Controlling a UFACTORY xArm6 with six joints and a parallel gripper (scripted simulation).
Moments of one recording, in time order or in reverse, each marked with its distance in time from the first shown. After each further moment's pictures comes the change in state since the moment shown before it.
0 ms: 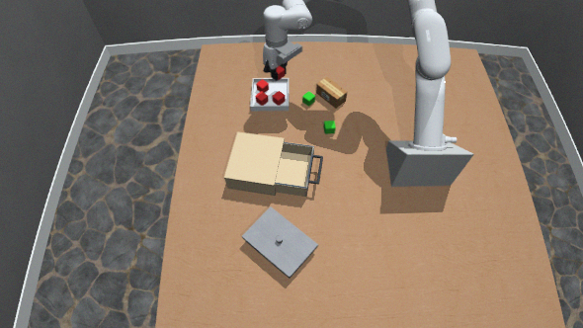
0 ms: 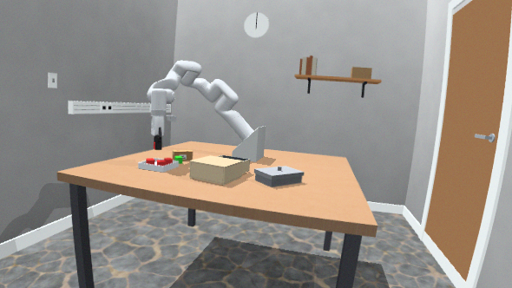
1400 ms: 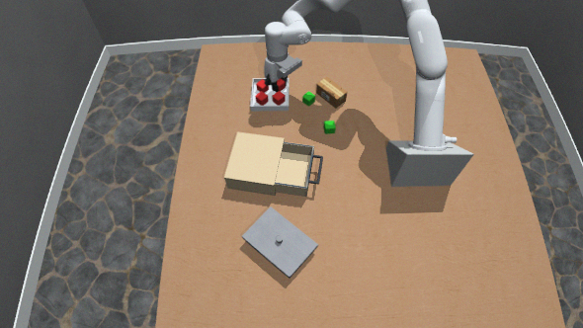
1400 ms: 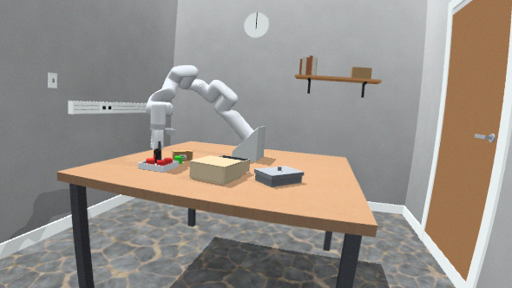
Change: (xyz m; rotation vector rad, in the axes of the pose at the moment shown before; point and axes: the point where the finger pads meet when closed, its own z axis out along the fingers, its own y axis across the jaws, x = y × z) arm -0.001 0.000 0.069 0.000 0.000 0.000
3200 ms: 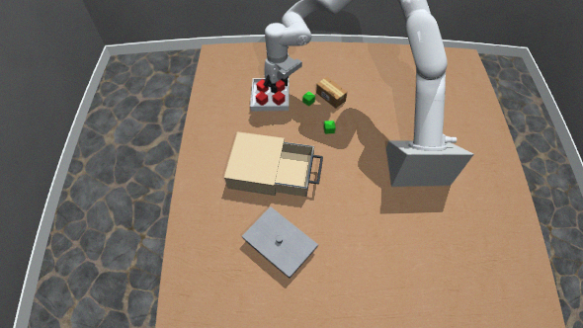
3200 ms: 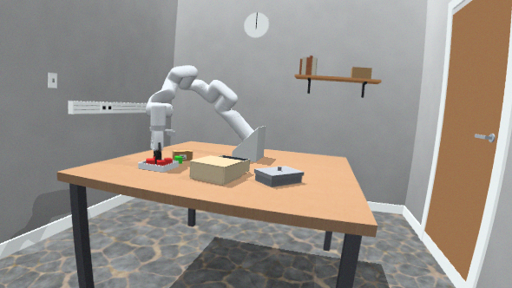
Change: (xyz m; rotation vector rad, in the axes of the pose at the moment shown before) arm 0.000 0.000 0.006 0.000 0.000 0.000
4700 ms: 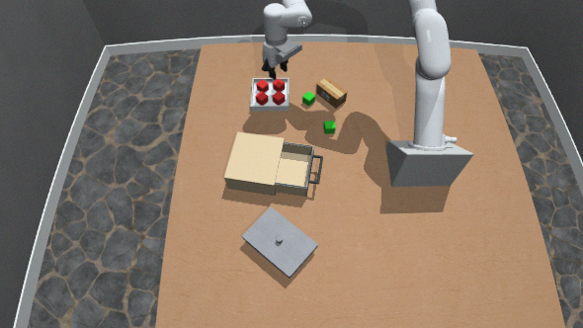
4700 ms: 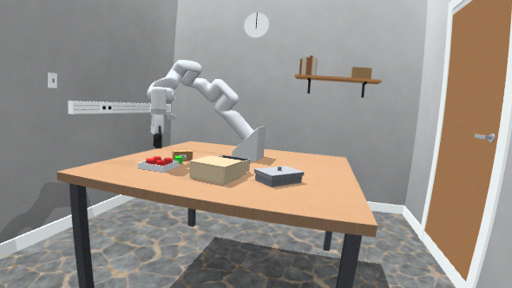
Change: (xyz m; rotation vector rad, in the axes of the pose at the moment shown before) arm 0.000 0.000 -0.082 -0.002 -0.001 0.000
